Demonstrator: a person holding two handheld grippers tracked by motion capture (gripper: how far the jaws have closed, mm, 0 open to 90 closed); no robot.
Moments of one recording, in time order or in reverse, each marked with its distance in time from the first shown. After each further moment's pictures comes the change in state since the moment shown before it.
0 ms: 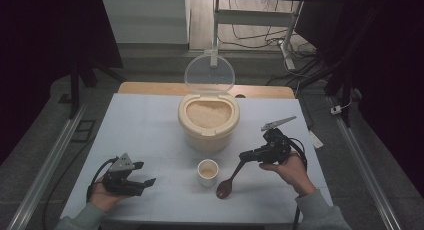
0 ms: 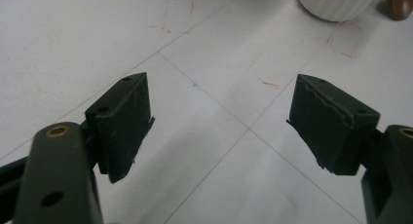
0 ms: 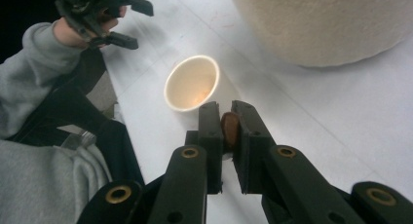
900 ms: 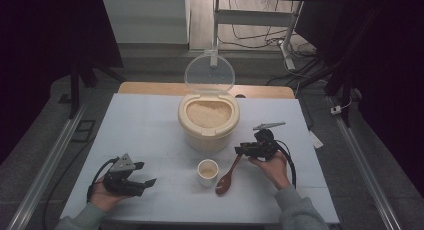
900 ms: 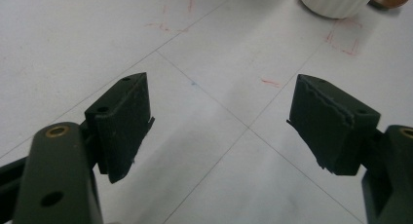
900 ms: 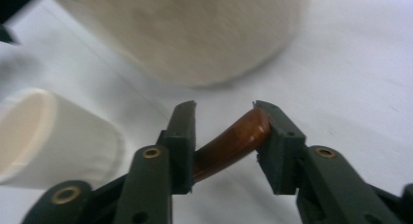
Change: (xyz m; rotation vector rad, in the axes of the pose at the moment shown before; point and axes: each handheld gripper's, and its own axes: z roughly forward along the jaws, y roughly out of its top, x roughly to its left) left arm 0.000 0.000 0.001 0.007 -0.001 0.005; right arm -0.059 -0.017 0.057 -0.105 -0.298 0.054
